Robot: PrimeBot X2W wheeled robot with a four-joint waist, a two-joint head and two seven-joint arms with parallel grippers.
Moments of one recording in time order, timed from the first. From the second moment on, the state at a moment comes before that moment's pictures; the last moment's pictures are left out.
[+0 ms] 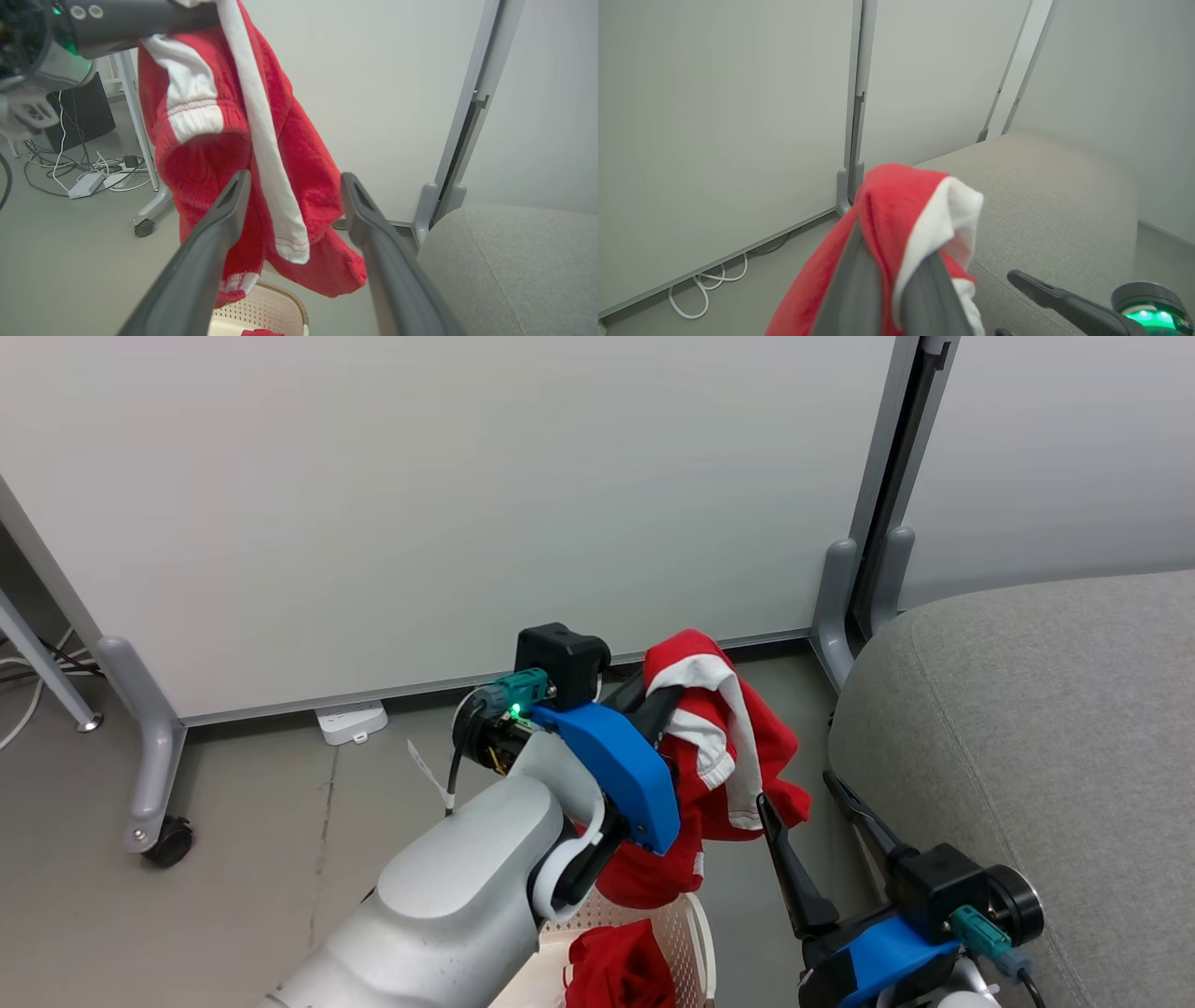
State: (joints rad) left arm -0.84 0.05 -1.00 0.59 -0.94 0.05 -0.13; right arm -0.08 -0.05 0.20 0.14 0.01 0.13 -0.10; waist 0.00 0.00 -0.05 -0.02
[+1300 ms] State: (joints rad) left arm -0.94 0.05 -1.22 0.63 -1.13 0.08 -0.22; right arm -0.49 -0.05 0.41 0.65 0.12 0.13 -0.20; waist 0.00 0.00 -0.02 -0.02
